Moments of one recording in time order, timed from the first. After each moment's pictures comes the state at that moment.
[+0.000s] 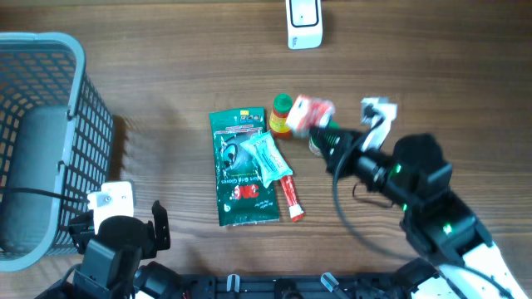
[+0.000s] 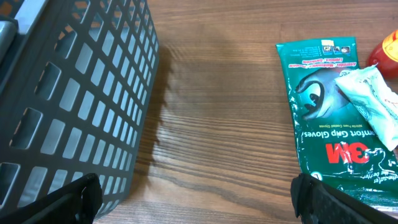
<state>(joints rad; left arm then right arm) -0.49 0.49 0.98 -1.38 -0.52 -0.36 0.49 0.87 0.80 -0.23 -0.28 0.76</state>
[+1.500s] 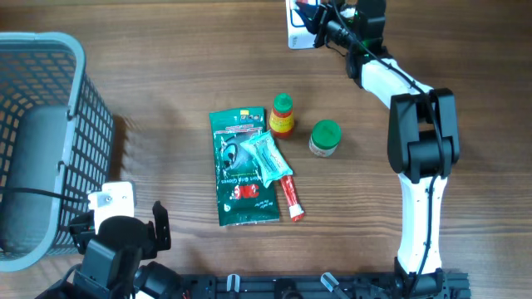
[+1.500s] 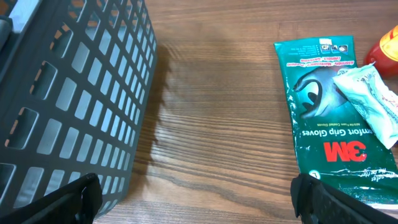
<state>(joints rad) -0.49 0.49 0.98 -1.38 -0.51 -0.37 0.16 2.43 1.73 0.55 -0.70 1.96</state>
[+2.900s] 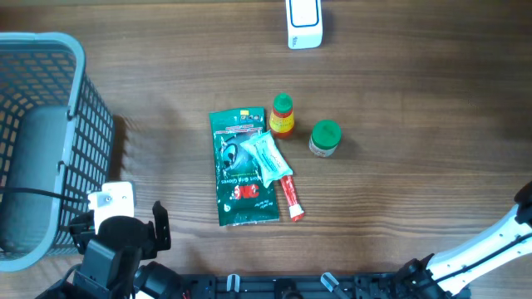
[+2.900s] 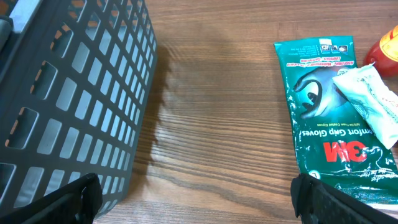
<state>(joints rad) -0.49 0.49 0.98 -1.38 -0.51 -0.37 -0.85 2.19 1.78 -0.78 0.40 0.87</state>
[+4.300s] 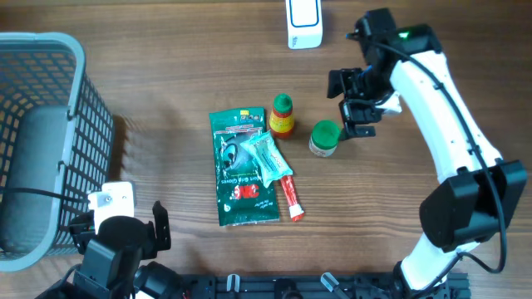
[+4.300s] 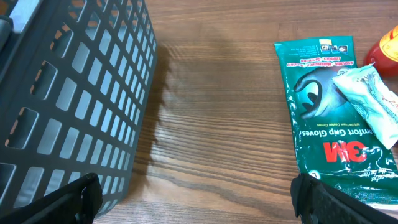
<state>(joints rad) -0.49 0.49 0.98 -1.38 -0.51 -0.37 0.25 1.89 1.75 -1.39 -0.31 1.65</state>
